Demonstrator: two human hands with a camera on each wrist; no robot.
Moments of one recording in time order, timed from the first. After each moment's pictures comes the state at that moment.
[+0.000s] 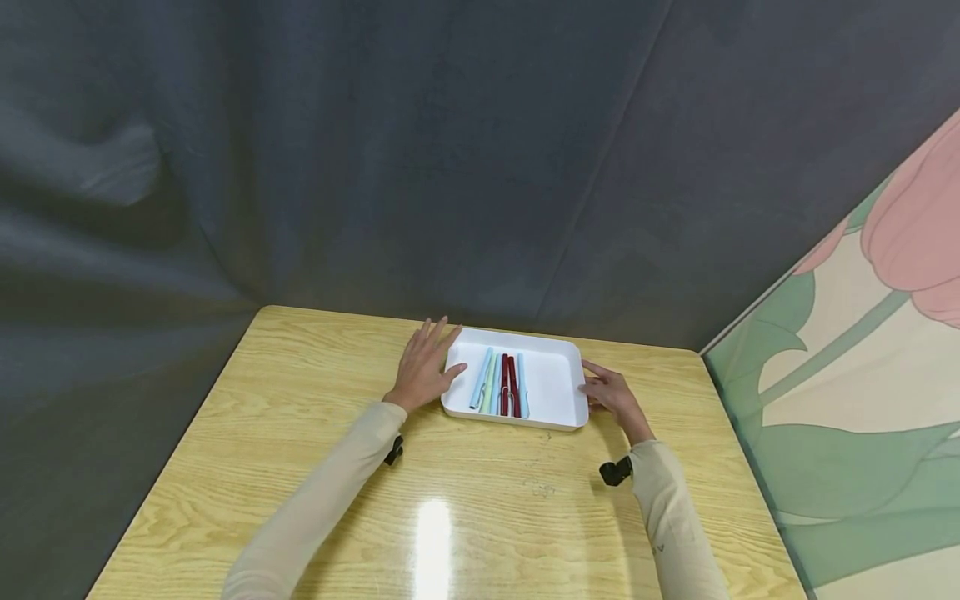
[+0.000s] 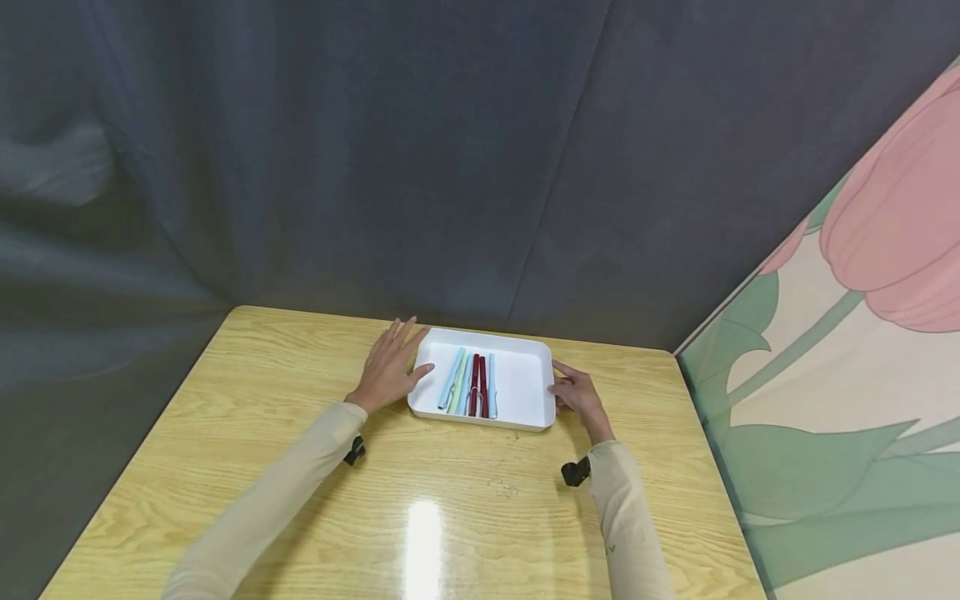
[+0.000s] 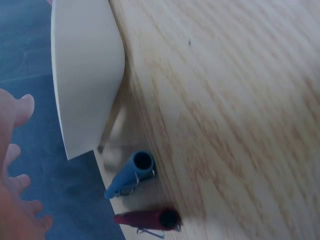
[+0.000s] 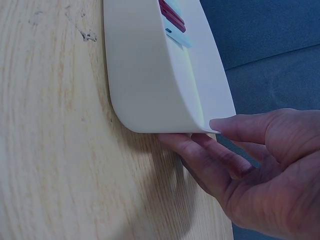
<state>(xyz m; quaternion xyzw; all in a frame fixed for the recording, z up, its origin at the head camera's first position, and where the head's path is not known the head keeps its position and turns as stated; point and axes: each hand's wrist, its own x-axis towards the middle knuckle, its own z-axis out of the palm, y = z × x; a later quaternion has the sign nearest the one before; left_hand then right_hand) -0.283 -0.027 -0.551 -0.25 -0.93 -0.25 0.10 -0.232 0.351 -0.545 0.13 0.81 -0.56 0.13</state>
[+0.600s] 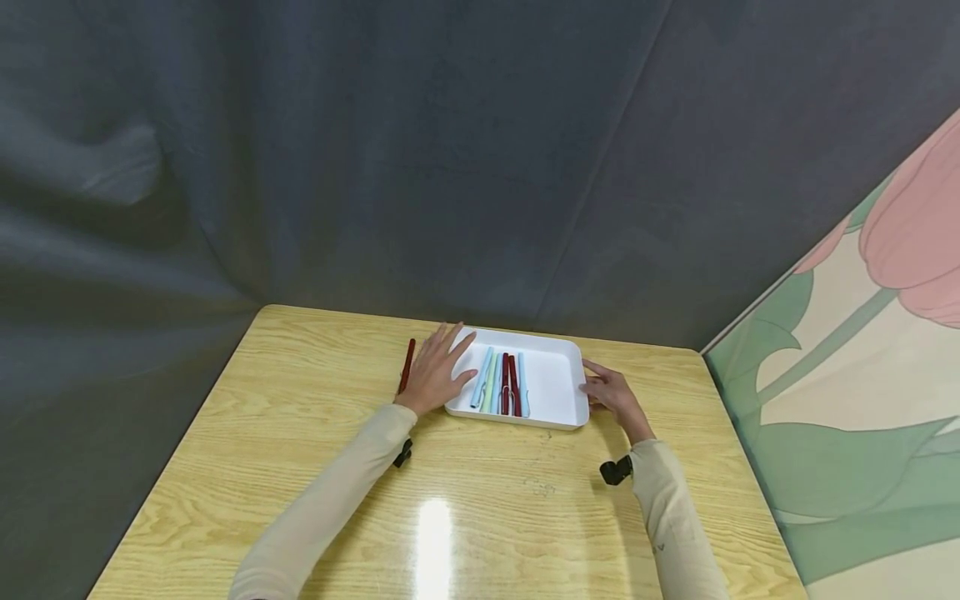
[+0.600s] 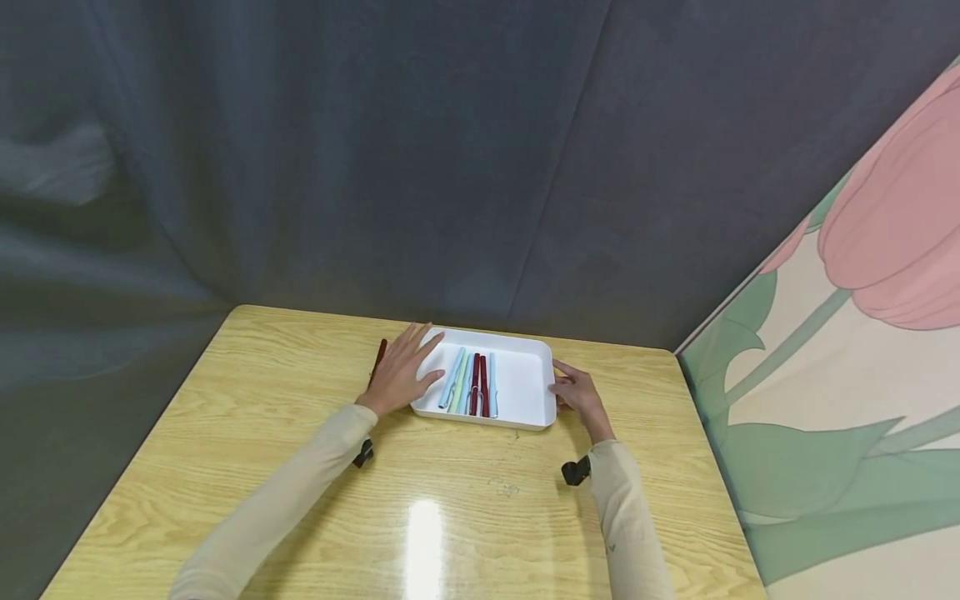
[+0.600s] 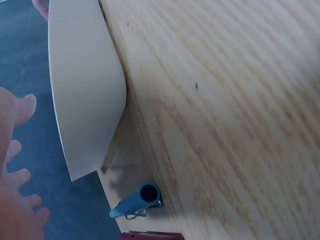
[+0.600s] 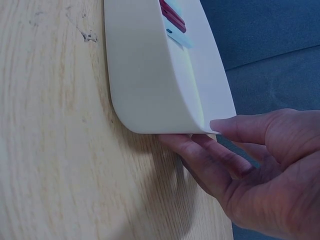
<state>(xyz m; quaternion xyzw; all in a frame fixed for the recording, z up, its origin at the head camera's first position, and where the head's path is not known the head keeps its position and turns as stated) -0.278 -0.009 -0.553 -0.28 -0.93 -0.23 0.09 -0.231 0.351 -0.543 0.12 0.81 -0.56 0.13</state>
